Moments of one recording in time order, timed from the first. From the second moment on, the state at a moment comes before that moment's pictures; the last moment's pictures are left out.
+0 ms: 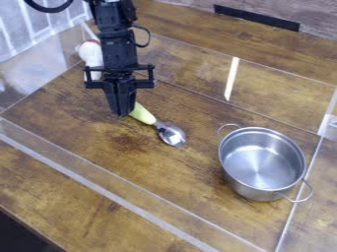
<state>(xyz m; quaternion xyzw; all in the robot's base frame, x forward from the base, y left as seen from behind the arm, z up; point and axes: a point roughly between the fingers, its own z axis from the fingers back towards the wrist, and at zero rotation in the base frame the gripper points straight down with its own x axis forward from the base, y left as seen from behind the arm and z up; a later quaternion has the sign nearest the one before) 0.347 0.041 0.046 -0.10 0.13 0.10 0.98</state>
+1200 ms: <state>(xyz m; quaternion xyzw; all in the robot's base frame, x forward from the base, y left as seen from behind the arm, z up) 0.350 -0.005 0.080 -0.11 0.11 0.06 0.99</state>
